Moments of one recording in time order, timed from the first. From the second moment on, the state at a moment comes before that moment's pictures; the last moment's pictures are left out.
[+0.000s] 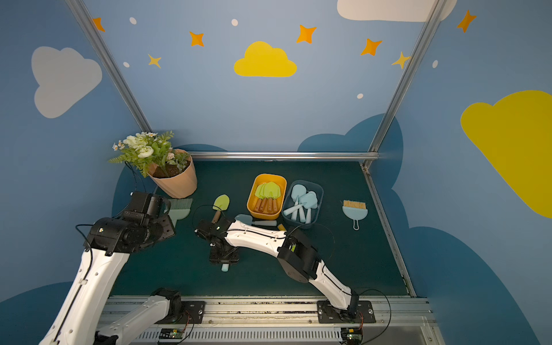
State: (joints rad) left arm -0.17 0.97 1.29 -1.41 -0.29 -0.61; right arm 1.24 2.27 1.98 -1.12 -0.18 1.14
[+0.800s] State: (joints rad) left arm -0.10 0.97 1.26 -1.35 -0.23 -0.55; right arm 1.24 2.37 2.05 -1.16 -0.19 1.17
